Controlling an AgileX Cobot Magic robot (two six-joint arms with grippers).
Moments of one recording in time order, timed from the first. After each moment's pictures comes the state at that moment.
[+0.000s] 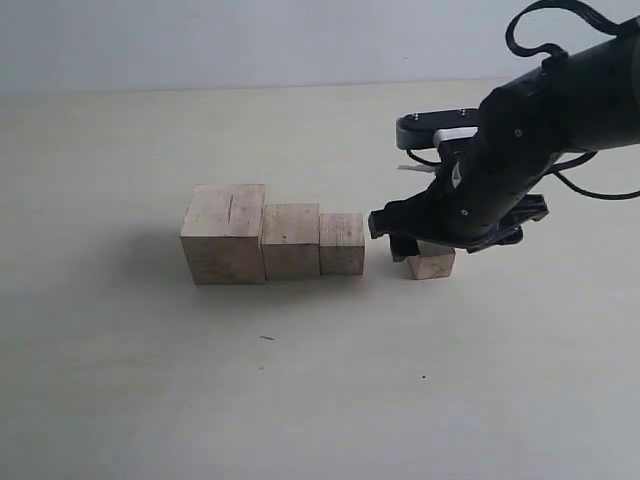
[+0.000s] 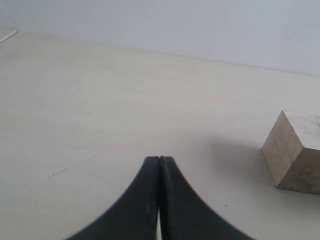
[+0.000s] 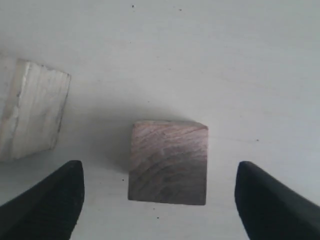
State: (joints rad) left arm -0.01 0.01 0.00 -0.03 0.37 -0.11; right arm 0.62 1.84 -0.99 -0.12 0.49 0.44
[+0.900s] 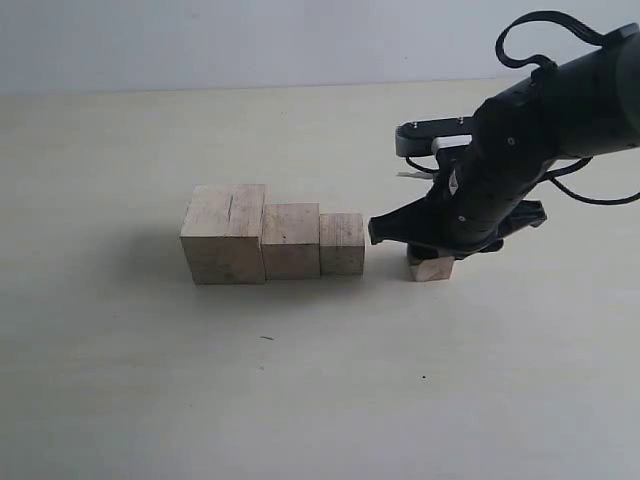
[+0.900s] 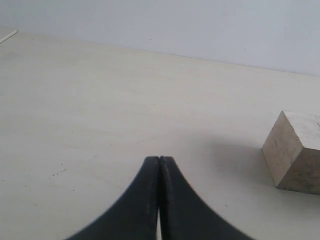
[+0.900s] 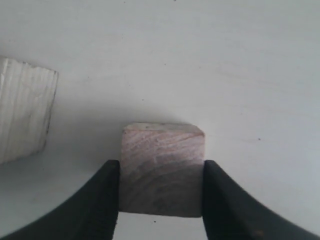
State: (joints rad) left arm -0.01 0.01 0.00 -0.03 0.37 -0.11; right arm 0.62 1.86 -0.99 -0.13 0.49 0.46
